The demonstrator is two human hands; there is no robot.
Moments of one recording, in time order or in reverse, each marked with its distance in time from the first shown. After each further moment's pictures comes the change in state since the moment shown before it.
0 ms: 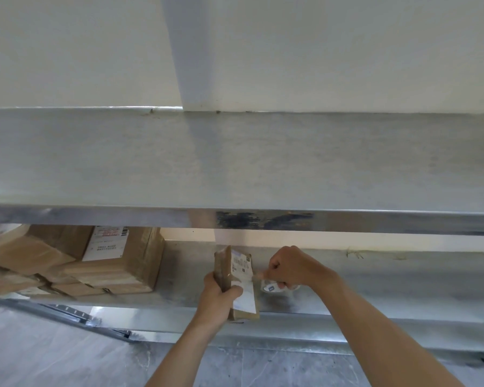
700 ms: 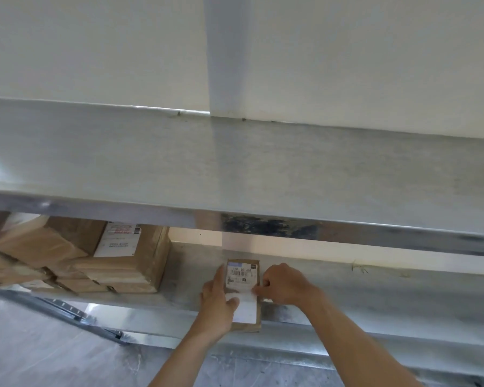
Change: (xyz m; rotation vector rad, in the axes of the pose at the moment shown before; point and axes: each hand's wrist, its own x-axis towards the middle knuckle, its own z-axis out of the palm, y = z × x) left_hand -0.002 -0.002 -0.012 0.425 0.013 0.137; right_hand 0.009 -0.025 0.035 -0.354 0.011 -0.028
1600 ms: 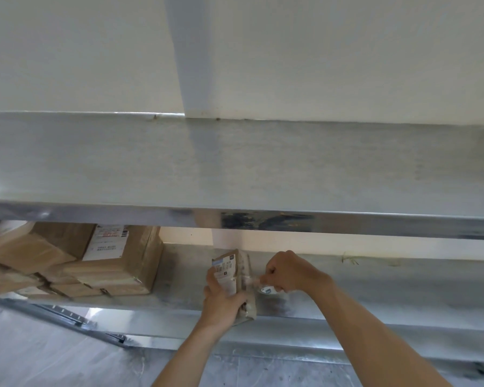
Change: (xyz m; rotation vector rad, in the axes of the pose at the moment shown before) left_hand -0.005 0.020 0.024 -0.268 0.055 -0.083; right_hand -0.013 0.035 -0.024 0.269 0.027 0.014
